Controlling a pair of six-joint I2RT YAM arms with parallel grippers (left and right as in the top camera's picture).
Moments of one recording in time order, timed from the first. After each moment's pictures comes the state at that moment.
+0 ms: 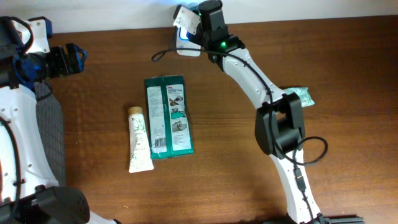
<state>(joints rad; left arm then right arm) 0.31 1.74 1.87 -0.98 0.28 0.12 0.39 2.46 2.25 -0.23 0.05 -0.83</state>
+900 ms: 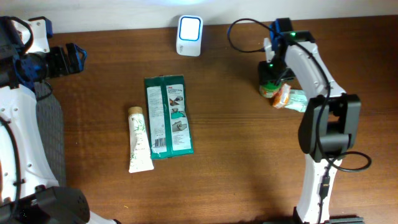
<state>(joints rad) 0.31 1.74 1.87 -0.98 0.28 0.12 0.02 2.25 1.94 -1.11 0.03 -0.03</state>
